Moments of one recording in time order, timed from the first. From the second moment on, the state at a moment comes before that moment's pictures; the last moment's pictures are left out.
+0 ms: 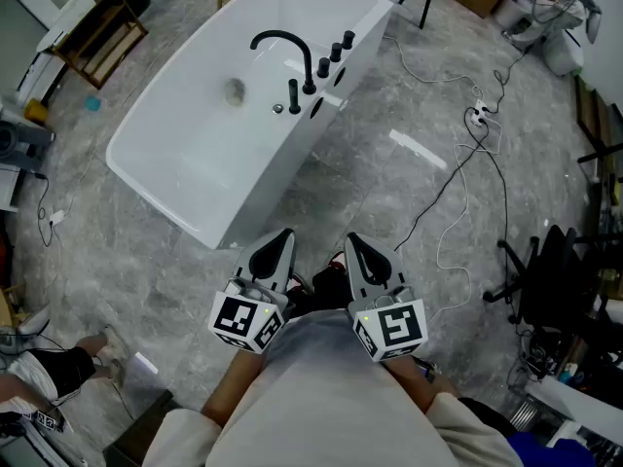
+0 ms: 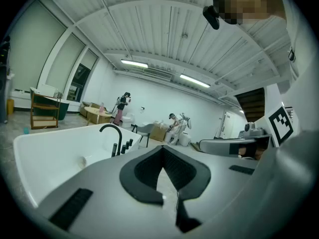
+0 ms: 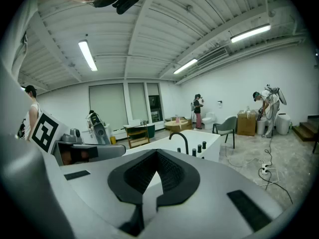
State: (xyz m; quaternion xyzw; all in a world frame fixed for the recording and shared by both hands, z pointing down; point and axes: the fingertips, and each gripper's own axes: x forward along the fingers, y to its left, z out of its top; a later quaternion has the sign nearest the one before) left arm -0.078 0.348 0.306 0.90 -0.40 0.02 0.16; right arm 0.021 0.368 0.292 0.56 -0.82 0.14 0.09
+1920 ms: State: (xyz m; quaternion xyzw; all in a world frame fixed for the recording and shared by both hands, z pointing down) left arm 0.040 0.194 0.298 0.91 -0.39 0.00 0.15; right arm 0.105 0.215 0.312 0.51 -0.84 0.16 0.09
